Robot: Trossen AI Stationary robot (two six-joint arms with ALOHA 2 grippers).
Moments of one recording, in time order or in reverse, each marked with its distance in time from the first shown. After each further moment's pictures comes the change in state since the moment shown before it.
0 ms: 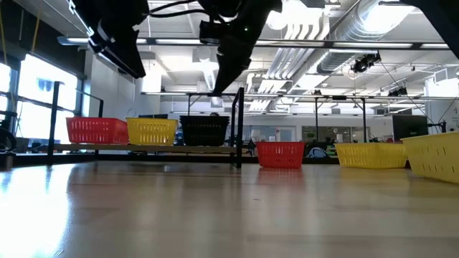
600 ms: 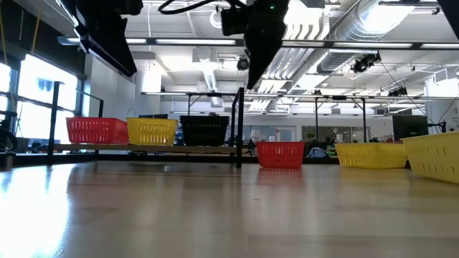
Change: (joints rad) left arm -0.111 0.000 0.000 -0.018 0.072 -0.072; right arm 0.107 -0.117 -0.088 -0.232 0.062 0.234
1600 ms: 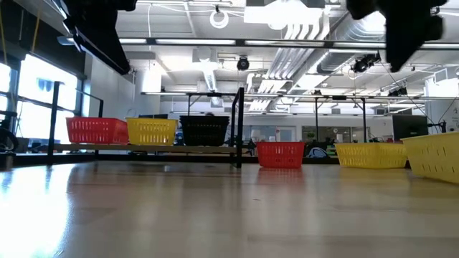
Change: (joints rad) left arm -0.065 0.000 0.000 -0.003 0.039 -0.036; right arm 0.473 -0.582 -0.657 0.027 0.015 1.245
